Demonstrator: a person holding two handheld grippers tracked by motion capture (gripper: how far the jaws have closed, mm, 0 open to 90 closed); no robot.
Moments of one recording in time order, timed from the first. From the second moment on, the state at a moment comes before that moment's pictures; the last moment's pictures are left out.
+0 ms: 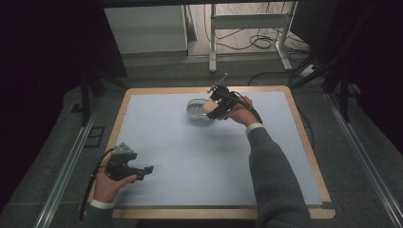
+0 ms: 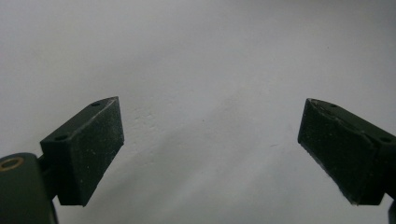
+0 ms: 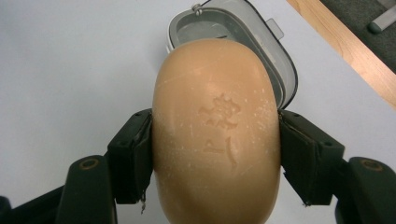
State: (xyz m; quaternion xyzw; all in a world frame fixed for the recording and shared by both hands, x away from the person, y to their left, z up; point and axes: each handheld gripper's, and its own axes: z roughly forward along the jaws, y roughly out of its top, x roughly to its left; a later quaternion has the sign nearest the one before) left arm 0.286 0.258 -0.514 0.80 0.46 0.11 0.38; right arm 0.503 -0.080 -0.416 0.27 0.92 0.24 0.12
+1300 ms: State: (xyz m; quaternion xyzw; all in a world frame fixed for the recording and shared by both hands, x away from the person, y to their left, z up) left arm 0.288 0.259 -0.515 0.80 0.46 0.10 0.38; right arm 0.552 -0.039 -0.427 0.23 0.94 0.23 0.12
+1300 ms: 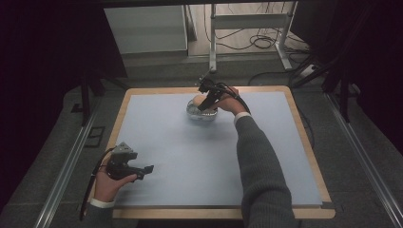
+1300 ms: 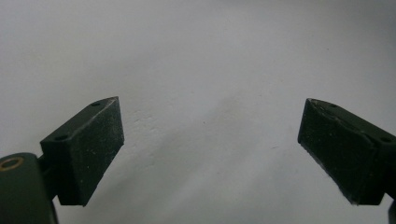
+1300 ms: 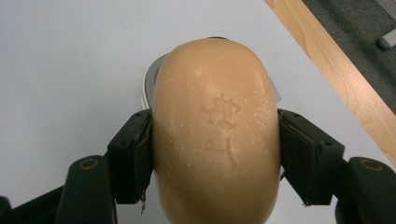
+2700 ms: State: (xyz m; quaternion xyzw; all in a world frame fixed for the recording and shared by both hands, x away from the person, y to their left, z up) left arm 0.289 0.256 -0.517 0.80 0.45 0.10 0.37; right arm 0.557 -0.037 -0.439 0.24 0.93 0.24 0.12
